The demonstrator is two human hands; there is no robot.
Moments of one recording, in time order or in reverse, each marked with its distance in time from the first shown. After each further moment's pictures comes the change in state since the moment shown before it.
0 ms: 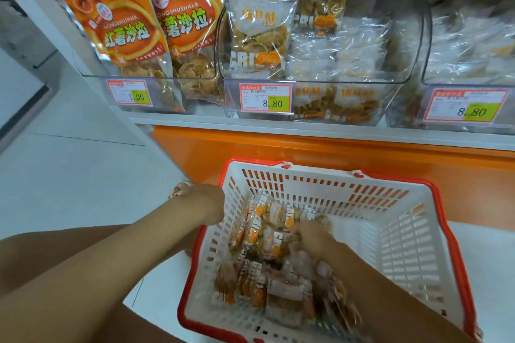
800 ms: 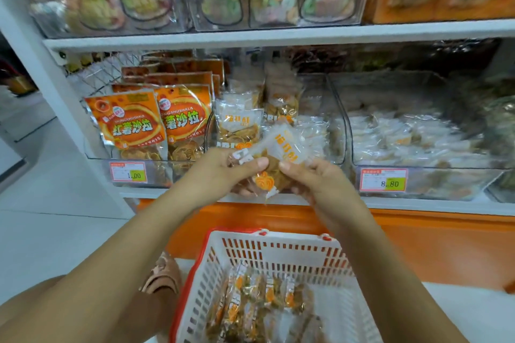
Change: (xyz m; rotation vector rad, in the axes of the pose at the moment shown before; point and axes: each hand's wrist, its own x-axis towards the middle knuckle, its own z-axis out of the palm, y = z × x) left_hand -0.104 0.007 -0.134 -1.339 0.521 0.722; right_hand -0.166 -0.113 -0.203 1.134 0.486 -0.598
